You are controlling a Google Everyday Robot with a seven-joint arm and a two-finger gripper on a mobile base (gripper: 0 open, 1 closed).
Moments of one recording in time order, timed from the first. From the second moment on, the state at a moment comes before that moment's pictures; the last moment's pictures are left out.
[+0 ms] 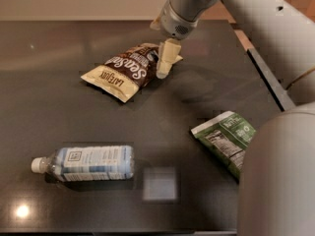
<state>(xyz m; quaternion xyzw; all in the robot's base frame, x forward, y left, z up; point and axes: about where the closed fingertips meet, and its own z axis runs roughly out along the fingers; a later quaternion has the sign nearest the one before) 0.685 -0.008 0.910 -0.74 0.62 0.05 0.26</state>
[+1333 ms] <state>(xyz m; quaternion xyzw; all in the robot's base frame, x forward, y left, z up) 0.704 0.041 0.849 -0.79 0.60 -0.01 0.15</state>
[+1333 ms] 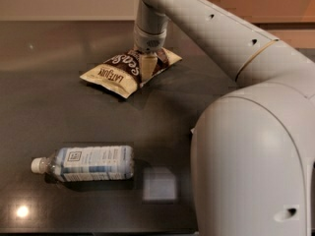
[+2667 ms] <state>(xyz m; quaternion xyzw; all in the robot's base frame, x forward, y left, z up) 0.636 -0.045 0.908 -0.76 0.64 -0.06 0.10</state>
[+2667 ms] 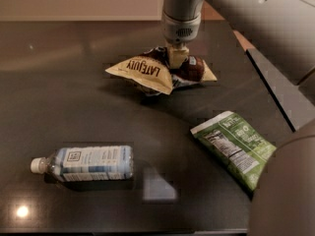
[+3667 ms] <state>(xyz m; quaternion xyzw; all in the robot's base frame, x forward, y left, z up) 0.570 -0.128 0.936 -0.68 0.73 -0.08 0.07</state>
